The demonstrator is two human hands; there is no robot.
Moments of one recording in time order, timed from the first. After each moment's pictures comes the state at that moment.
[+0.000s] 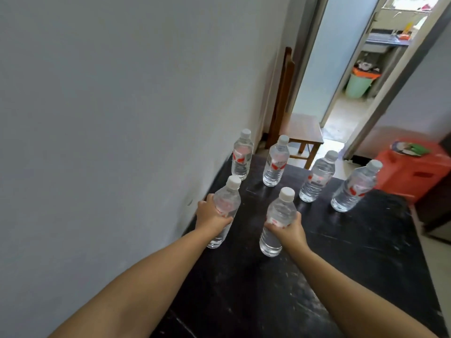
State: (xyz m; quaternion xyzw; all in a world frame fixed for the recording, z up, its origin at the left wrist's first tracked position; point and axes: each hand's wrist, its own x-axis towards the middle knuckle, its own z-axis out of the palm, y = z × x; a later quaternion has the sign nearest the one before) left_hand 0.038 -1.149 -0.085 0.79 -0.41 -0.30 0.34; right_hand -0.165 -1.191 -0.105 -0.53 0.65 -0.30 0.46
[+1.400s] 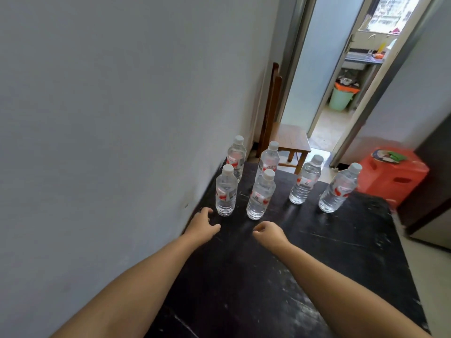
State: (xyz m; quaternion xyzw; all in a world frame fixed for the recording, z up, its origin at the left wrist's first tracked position) left_hand 0.053 -1.125 -0.090 0.78 -0.48 -0.33 0.22; right_hand -0.143 -1.174 -0.083 -0.67 0.64 -0.05 0.37
